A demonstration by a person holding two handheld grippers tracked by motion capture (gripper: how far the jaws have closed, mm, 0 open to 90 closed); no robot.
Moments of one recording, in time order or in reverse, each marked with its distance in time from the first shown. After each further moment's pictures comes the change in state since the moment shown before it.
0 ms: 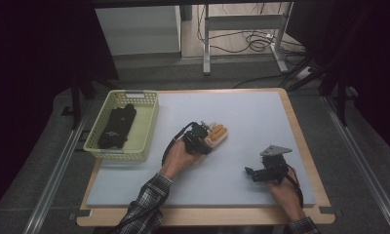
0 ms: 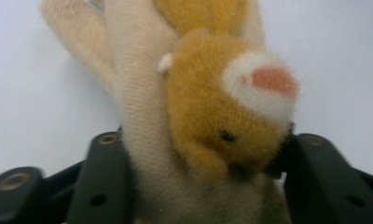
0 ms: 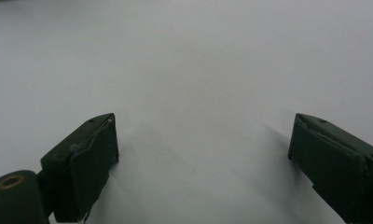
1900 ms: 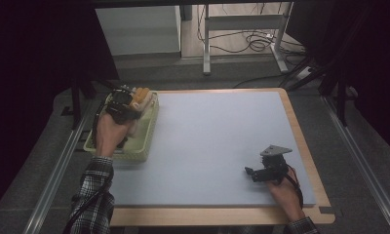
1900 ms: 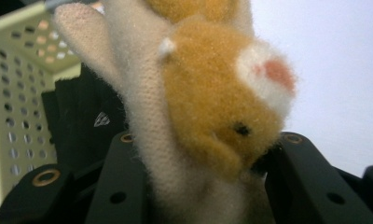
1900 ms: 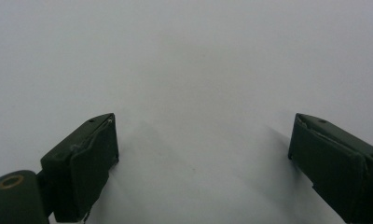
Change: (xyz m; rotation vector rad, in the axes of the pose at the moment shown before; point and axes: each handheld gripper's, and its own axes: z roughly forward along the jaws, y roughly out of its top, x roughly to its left) left arm 0.143 -0.072 -0.177 -0.059 0.356 -0.352; right arm 0.000 0.000 0.000 -0.004 0.001 -0.002
